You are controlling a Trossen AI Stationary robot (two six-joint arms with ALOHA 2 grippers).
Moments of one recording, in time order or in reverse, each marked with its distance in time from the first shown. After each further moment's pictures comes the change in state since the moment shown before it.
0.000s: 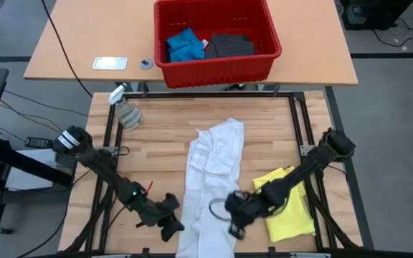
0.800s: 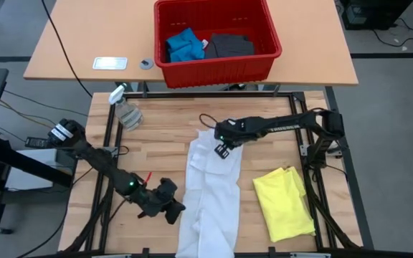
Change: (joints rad) left arm 0.062 -0.125 -0.001 -0.244 -0.173 -0.067; right arm -0.702 -0.033 -0.099 -0.157 0.174 -0.528
